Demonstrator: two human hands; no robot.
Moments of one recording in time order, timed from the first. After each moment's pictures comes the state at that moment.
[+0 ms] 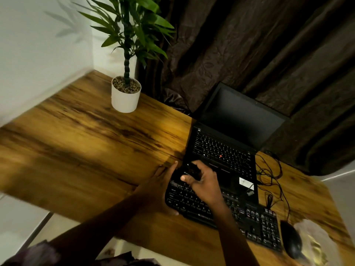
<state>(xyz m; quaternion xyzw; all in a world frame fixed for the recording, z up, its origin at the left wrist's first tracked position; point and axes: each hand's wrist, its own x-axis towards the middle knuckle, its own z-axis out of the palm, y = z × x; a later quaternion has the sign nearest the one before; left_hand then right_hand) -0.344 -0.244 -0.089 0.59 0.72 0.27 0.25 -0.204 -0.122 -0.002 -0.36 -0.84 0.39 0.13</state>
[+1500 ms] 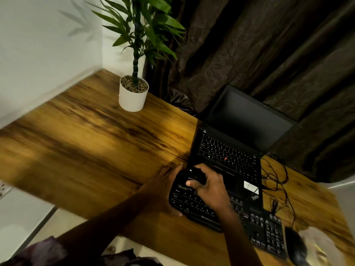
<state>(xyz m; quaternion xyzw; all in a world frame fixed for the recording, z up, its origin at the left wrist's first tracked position) -0.343 -0.245 -0.087 0.59 0.72 0.26 0.25 -0.198 -0.129 0.013 -0.33 -0.87 0.34 0.10</state>
